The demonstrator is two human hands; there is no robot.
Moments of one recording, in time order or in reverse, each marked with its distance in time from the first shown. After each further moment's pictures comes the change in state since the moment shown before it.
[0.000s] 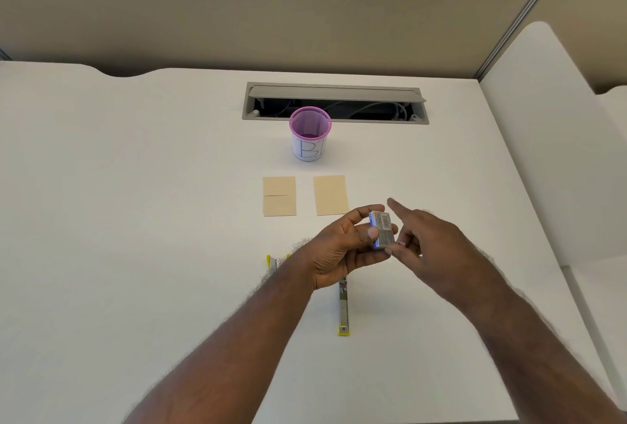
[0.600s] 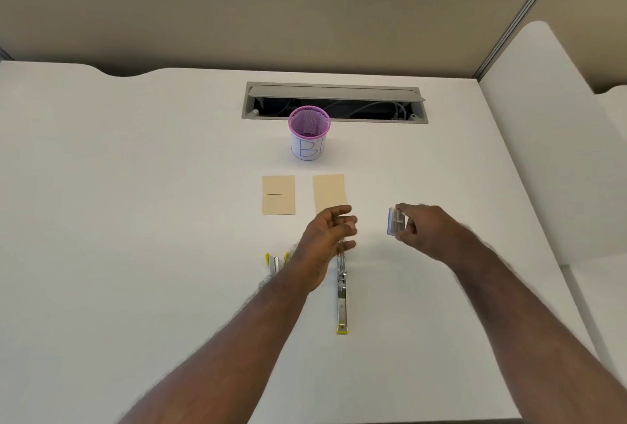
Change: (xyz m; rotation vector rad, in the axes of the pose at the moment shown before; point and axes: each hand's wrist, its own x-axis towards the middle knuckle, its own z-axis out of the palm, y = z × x) left_hand 0.002 -0.010 -0.011 0.252 0.486 0.125; right_hand 0.059 0.069 0.019 -0.254 -0.229 0.170
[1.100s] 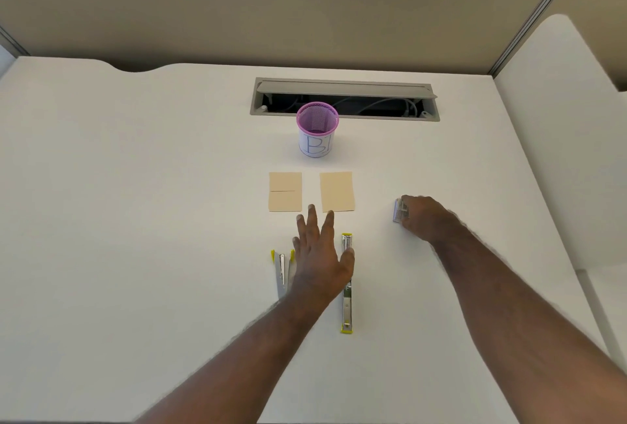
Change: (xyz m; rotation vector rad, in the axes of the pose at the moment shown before) left_hand -0.014 -0.037 -0.011 1.089 0.262 0.221; right_hand 0.069 0.025 0.034 -0.141 -0.049 0.163
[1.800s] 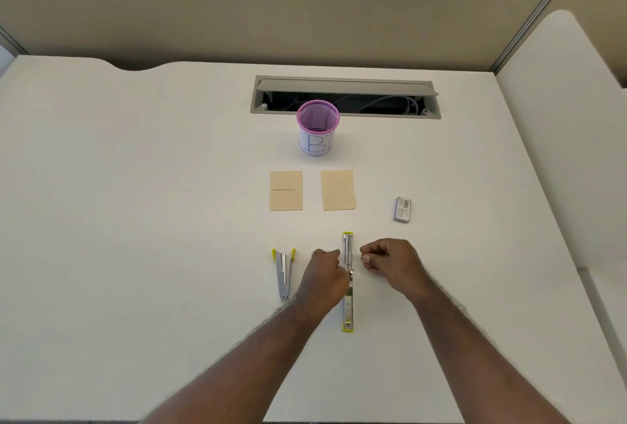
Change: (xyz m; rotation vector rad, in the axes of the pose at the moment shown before) left_hand -0.005 -0.007 0.015 -0.172 -0.217 -0.258; right_hand -0.073 -0.054 0.071 1.131 -0.049 0.125
